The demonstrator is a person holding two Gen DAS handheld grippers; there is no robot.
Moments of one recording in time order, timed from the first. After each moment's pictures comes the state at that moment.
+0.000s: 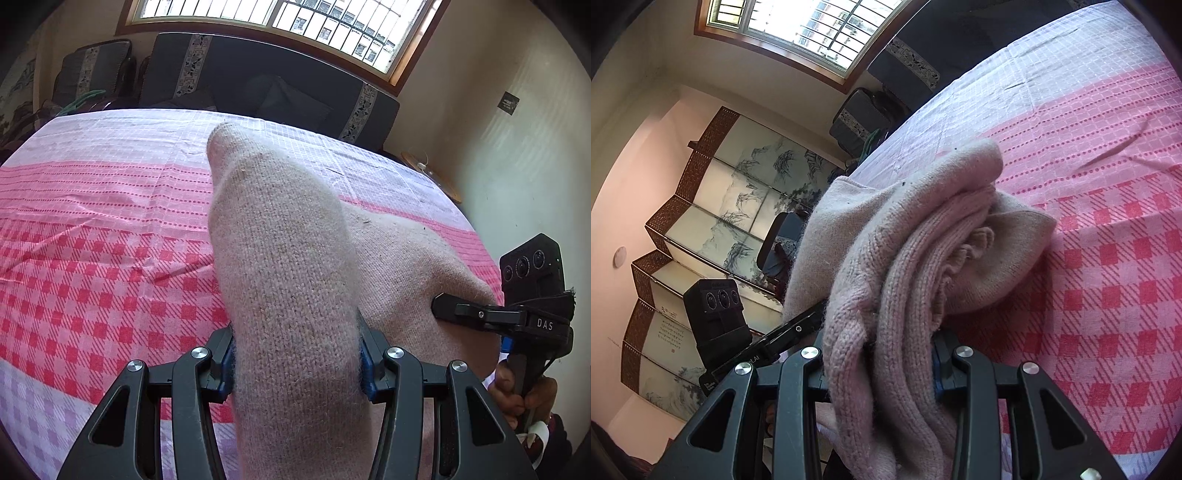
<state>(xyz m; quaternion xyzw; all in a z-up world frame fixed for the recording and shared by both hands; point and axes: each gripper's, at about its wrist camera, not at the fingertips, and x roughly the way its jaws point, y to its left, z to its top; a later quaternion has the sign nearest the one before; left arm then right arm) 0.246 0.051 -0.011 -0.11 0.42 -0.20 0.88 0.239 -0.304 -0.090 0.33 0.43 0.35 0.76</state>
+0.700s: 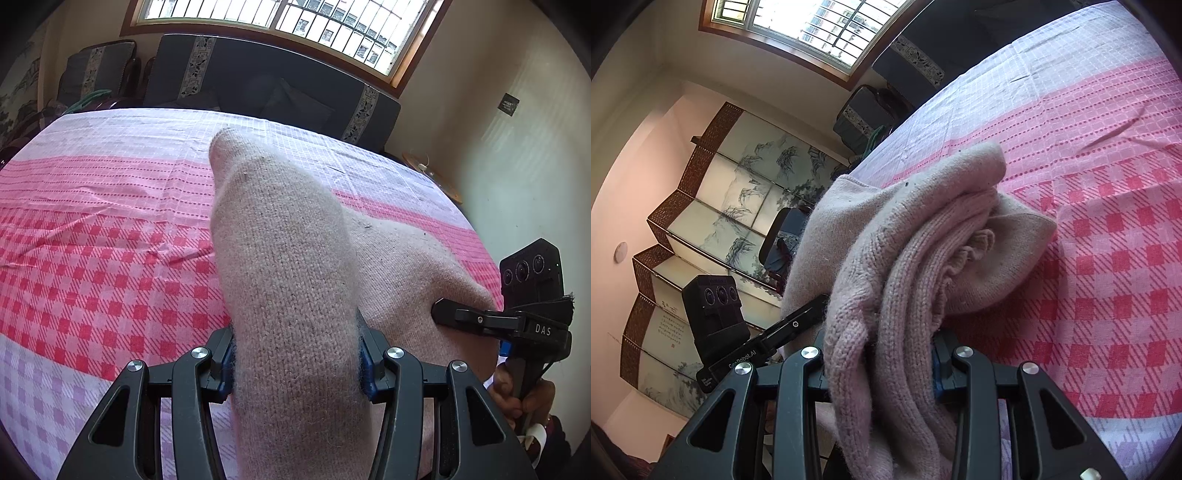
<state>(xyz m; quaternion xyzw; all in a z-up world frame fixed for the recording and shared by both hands) 0.223 0.064 -0.005 -0.12 0.42 -0.19 0.88 0.245 -0.302 -0.089 0.33 0.43 0.36 0.76</state>
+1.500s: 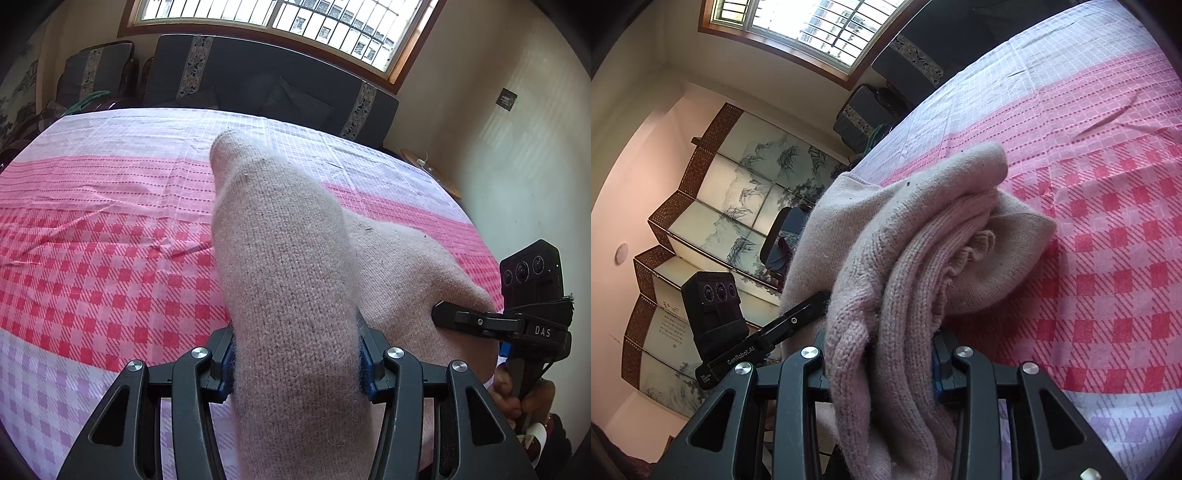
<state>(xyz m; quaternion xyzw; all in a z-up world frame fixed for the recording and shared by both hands) 0.206 0.067 0.000 -0.11 0.42 -0.19 0.88 0.246 -0.302 -0.090 0.33 0.44 0.36 0.76</state>
